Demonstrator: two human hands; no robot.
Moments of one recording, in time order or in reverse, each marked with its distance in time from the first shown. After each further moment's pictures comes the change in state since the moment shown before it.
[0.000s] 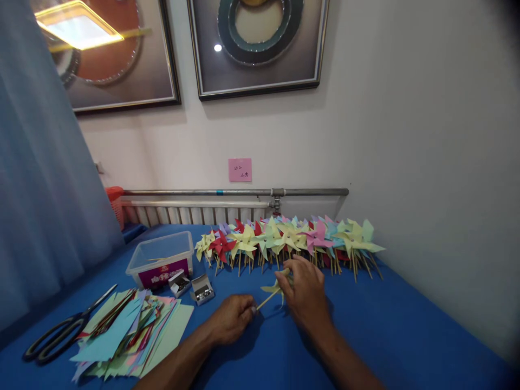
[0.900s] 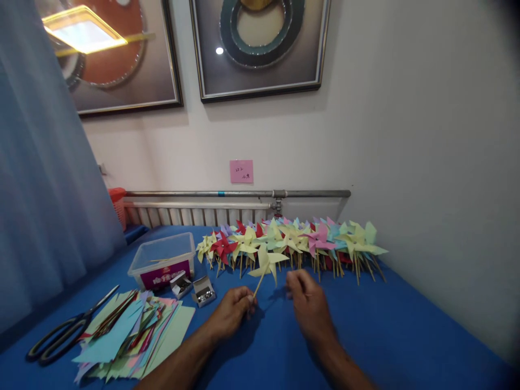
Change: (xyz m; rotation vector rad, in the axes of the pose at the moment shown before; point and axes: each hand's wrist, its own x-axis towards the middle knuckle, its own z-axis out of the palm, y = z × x) left_hand 0.012 -0.009 0.006 -0.513 0.143 -0.044; right_hand -0.005 -0.025 -0.014 0.480 -0.135 0.419
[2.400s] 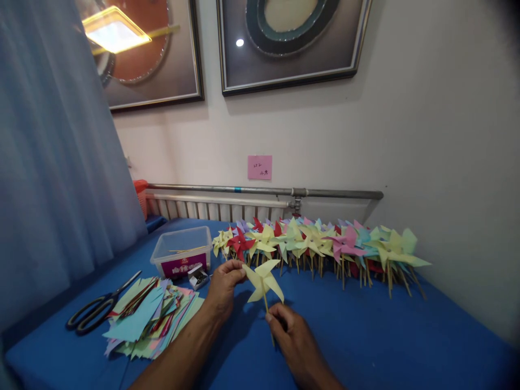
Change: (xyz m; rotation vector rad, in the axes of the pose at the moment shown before) left_hand -0.003 0.035 -0.033 -0.484 0.535 0.165; right_hand -0.047 0.006 0.048 0.023 -0.485 0.120
